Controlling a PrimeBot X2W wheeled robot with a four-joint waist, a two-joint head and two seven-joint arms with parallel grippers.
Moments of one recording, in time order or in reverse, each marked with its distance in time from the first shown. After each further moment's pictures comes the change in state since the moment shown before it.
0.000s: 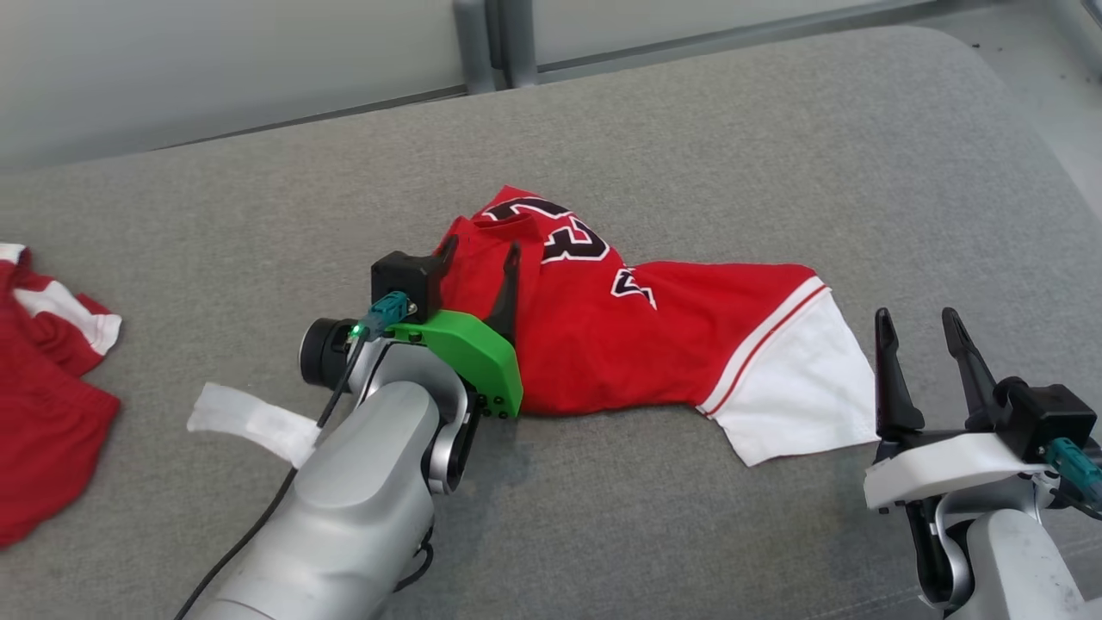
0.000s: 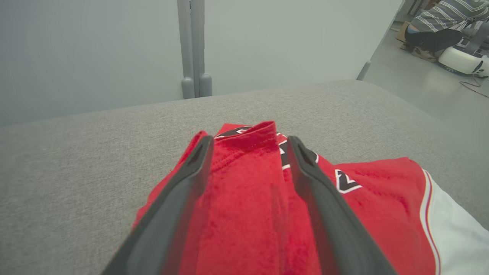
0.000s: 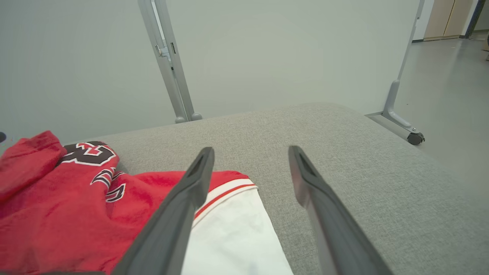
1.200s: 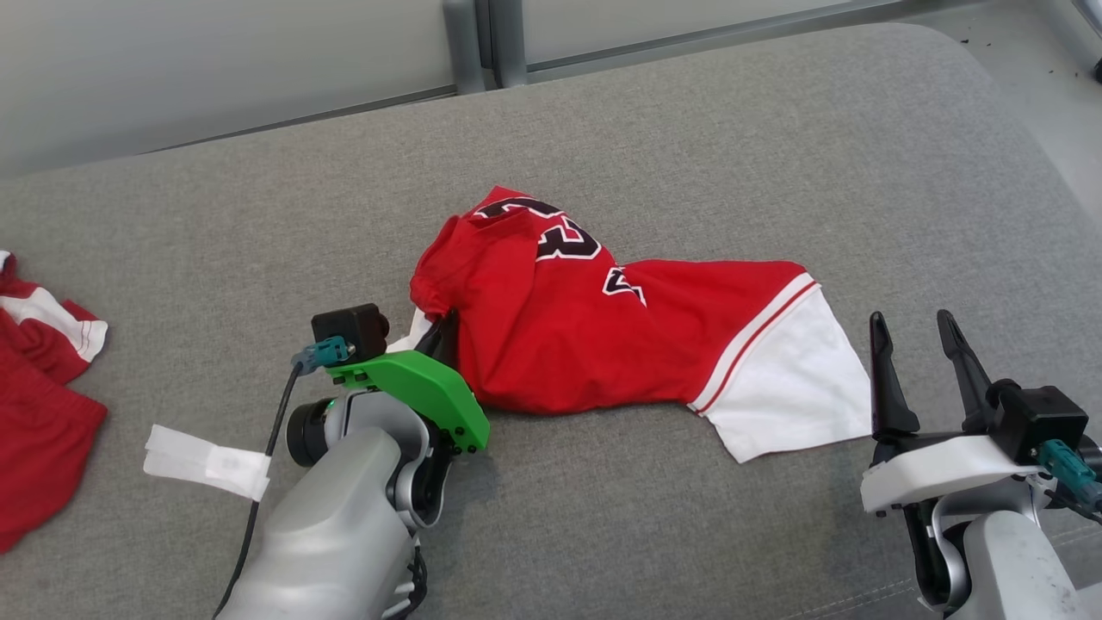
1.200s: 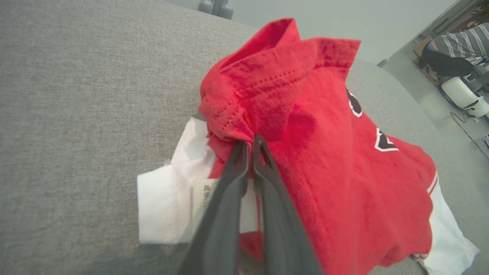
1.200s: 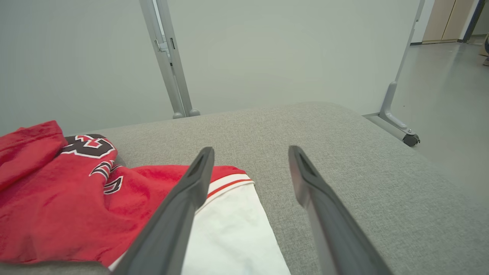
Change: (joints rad) left arm 0.062 0.000 0.044 0.129 -0.285 -0.106 0.026; right arm 0.011 0.000 0.003 -0.003 -0.026 0.000 0.000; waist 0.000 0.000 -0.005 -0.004
